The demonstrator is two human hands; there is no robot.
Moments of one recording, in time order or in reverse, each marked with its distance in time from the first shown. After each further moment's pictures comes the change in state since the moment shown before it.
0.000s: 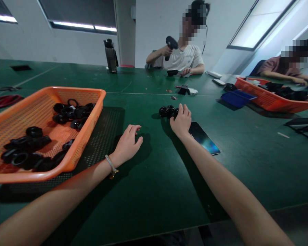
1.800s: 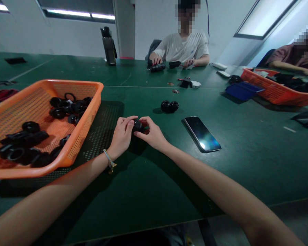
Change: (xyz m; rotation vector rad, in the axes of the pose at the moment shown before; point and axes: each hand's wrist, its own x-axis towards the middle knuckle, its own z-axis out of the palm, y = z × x) left_hand 0.002 -0.010 -0.002 -0.197 0.276 -0.066; right_hand -0.074 -0.078 -0.019 0.923 -0.594 -0.220
